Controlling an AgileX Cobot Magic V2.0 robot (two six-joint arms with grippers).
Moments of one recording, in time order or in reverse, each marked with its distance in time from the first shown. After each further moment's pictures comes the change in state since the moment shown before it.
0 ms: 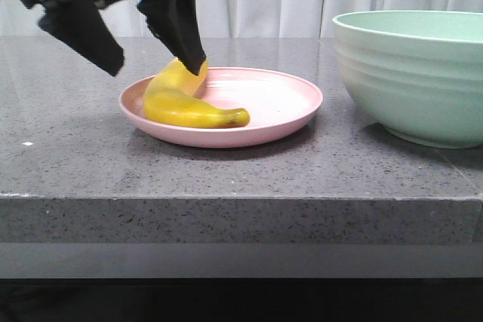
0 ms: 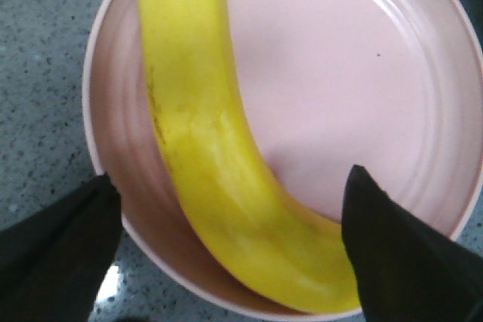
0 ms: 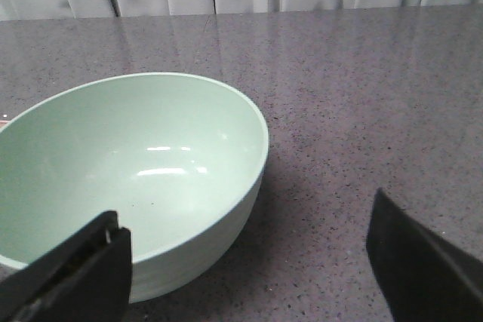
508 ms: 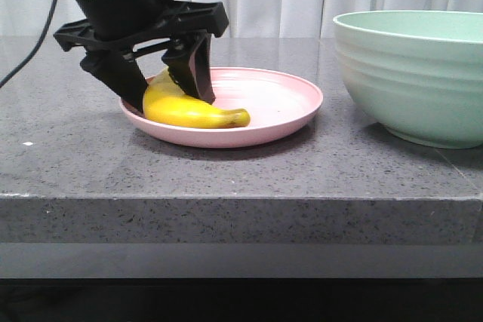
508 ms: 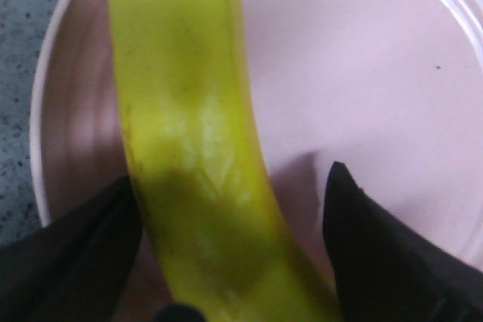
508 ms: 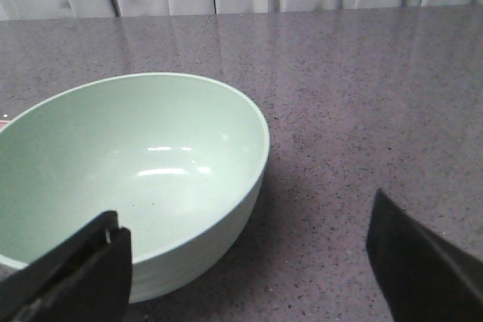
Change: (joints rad) left arm 0.000 0.144 -0.048 0.000 -0.020 -0.002; right arm 0.000 0.000 0.000 0.000 0.000 0.000
